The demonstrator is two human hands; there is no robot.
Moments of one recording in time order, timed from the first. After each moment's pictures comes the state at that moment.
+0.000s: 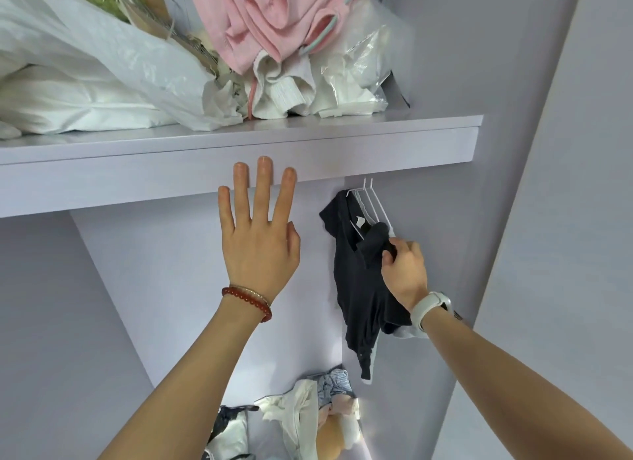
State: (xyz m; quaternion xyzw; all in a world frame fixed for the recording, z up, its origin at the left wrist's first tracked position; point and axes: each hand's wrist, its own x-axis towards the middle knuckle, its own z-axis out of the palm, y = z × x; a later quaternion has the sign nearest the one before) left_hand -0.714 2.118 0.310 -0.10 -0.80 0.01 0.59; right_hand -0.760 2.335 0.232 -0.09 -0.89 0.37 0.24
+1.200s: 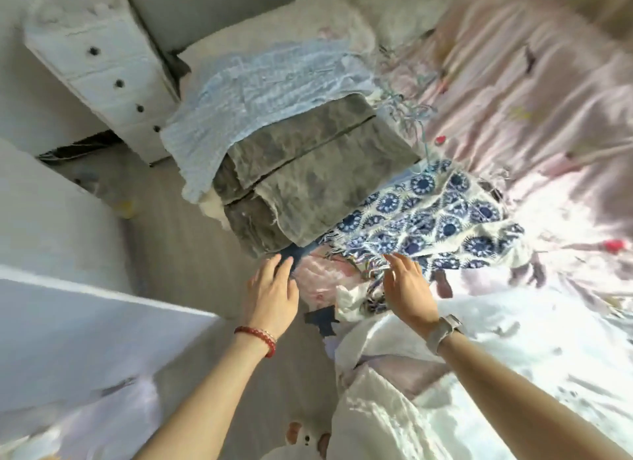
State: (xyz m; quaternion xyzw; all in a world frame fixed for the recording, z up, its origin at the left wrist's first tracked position) left_hand -0.129 2.401 -0.024 -0.76 -0.61 -0.04 -0.21; right_hand 0.097 2.354 -0.049 -0.78 -0.56 0.24 0.15
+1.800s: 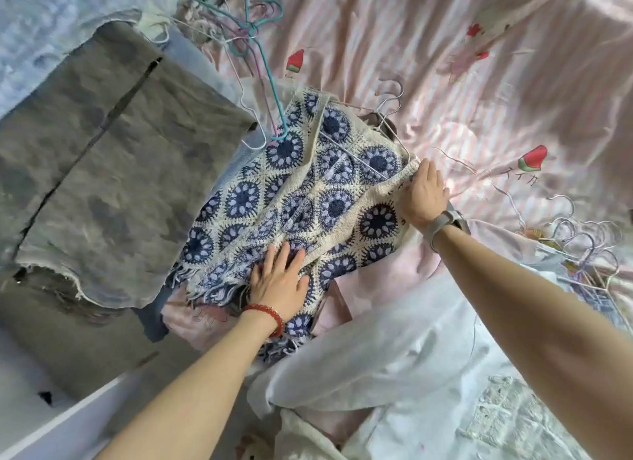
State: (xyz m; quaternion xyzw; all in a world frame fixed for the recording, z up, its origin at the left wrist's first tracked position) left_hand 0.149 2.467 -0.195 -0.81 -0.41 0.28 -0.31; right_hand 0.414 2.428 -0.179 -0.93 -0.26 0.26 0.07
